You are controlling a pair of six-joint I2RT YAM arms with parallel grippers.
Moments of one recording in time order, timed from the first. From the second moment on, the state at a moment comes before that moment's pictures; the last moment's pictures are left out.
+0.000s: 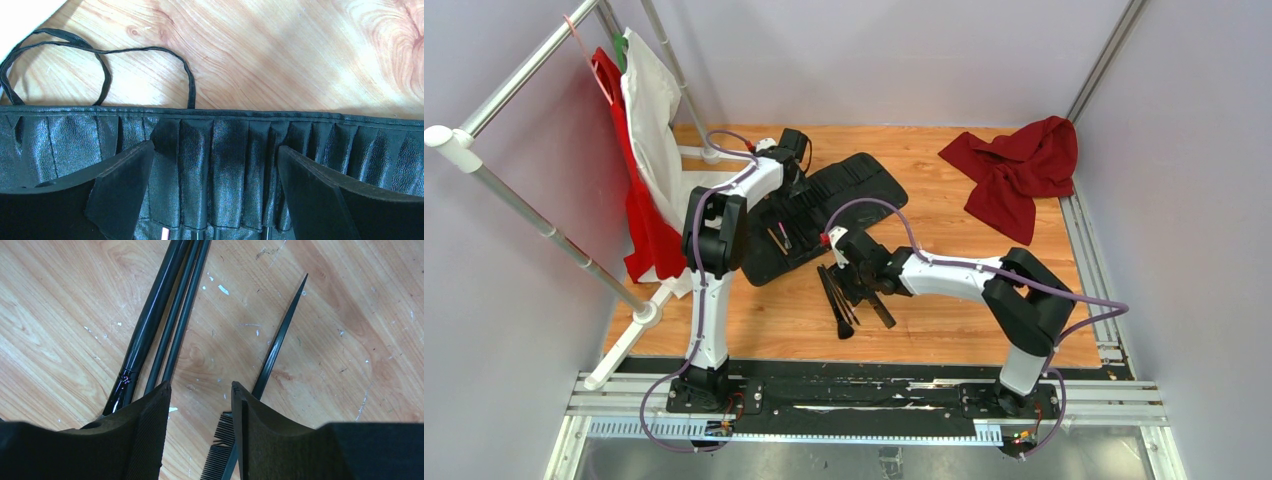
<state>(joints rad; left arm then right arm) -0.28 2.26 1.78 -0.65 -0.48 -0.78 0.95 1.75 1.05 -0.24 0.03 0.10</state>
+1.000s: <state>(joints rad) -0.28 2.26 1.78 -0.65 -0.48 -0.78 0.99 1.81 1.07 -0.23 0.04 0.10</state>
